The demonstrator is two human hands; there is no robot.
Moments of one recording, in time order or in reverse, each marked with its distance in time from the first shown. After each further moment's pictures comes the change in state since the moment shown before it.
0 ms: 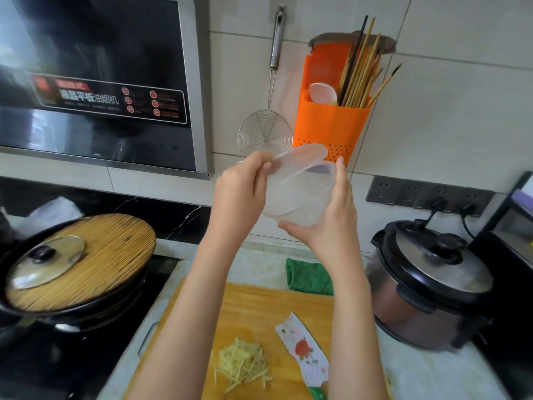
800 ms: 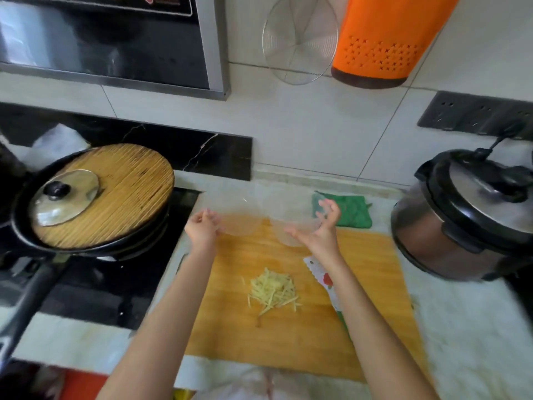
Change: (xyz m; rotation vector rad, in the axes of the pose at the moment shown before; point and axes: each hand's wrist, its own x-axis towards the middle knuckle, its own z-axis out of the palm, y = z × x) left_hand -0.171 -0.186 0.006 -0.406 0.322 -1.504; right_hand -0.114 0.097 0.147 0.478 -0.308 0.593
